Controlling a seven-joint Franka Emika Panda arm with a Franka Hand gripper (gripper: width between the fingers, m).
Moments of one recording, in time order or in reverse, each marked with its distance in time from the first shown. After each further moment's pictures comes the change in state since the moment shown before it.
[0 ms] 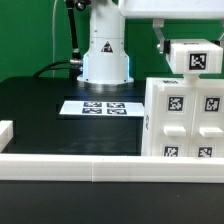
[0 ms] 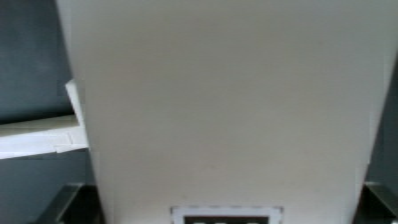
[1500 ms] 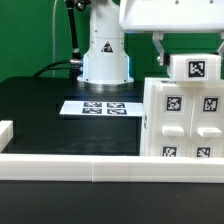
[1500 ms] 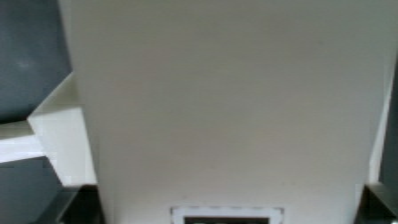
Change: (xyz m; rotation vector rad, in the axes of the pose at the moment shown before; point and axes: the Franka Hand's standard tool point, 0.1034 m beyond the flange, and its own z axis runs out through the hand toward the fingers) arm -0.008 -0.002 0.016 0.014 0.096 0.021
